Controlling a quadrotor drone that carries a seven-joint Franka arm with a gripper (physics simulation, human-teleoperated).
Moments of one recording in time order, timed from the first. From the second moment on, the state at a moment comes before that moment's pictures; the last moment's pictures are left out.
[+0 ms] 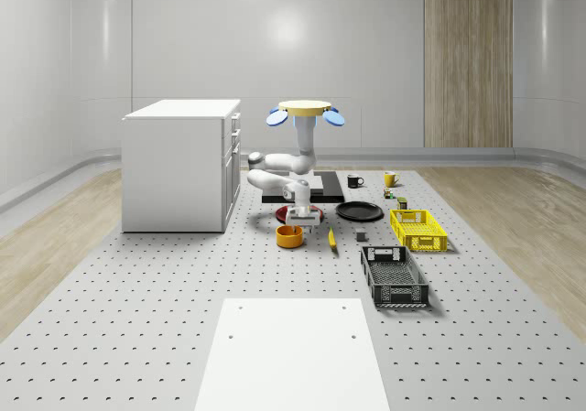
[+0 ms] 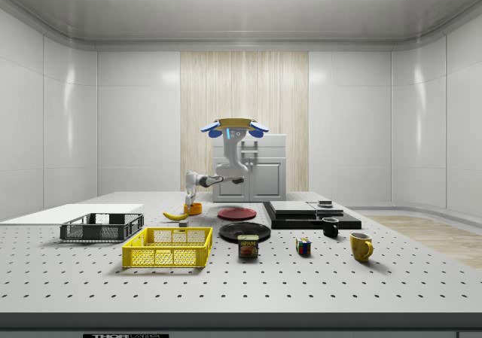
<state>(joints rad) -1.19 -1.50 1.25 -2.77 -1.89 1.62 1.62</state>
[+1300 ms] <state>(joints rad) -1.22 -1.50 1.19 -2.73 -1.95 1.66 1.62</state>
